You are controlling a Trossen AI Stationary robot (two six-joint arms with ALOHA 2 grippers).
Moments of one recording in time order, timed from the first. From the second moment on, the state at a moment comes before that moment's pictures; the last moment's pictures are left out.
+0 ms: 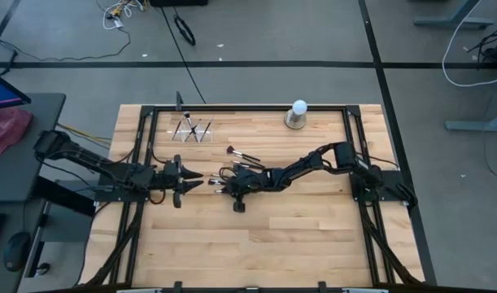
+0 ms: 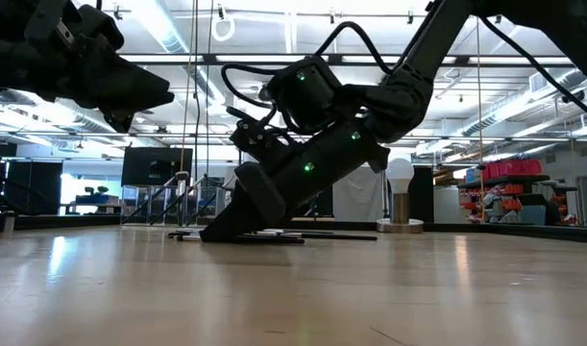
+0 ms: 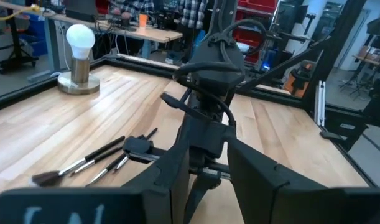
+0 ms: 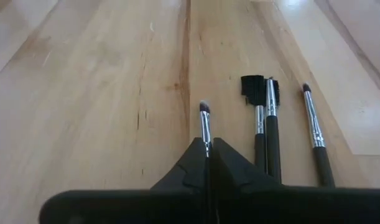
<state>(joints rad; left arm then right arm) -0.32 0.68 0.08 0.52 -0.45 -0.24 0.04 2.29 1.22 0.41 0.02 -0.01</state>
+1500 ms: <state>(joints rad) -0.42 1.61 0.44 1.27 -0.25 0.15 0.30 2.11 1.02 1.49 0.07 -0.18</state>
